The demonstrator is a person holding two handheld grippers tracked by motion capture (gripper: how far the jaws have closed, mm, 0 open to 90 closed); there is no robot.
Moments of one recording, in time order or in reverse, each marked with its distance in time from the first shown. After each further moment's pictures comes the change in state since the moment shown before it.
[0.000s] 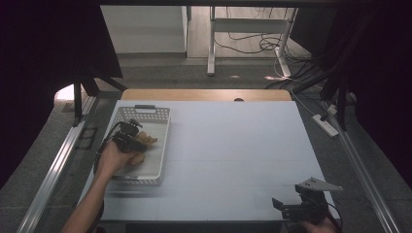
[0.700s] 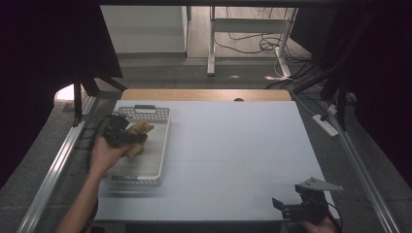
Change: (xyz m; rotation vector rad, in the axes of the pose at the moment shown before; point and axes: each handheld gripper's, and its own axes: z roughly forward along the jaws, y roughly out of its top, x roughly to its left) left arm 0.009 -0.005 -0.045 -0.250 -0.160 0.033; right arm -0.001 0.000 0.000 -0.001 0.003 0.004
